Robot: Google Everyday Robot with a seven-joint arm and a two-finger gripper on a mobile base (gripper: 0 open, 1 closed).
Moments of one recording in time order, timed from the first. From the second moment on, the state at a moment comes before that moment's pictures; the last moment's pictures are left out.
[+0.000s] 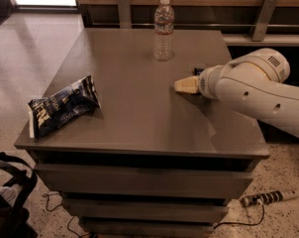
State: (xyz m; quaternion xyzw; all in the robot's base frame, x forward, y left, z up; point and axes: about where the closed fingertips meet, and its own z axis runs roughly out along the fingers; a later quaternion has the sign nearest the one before) arm 0.655 -0.173 0.806 -0.07 0.90 0.02 0.43
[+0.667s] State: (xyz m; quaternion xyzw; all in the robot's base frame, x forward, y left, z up) arm 0.656 -0.172 0.806 -0.07 0.90 0.02 0.43
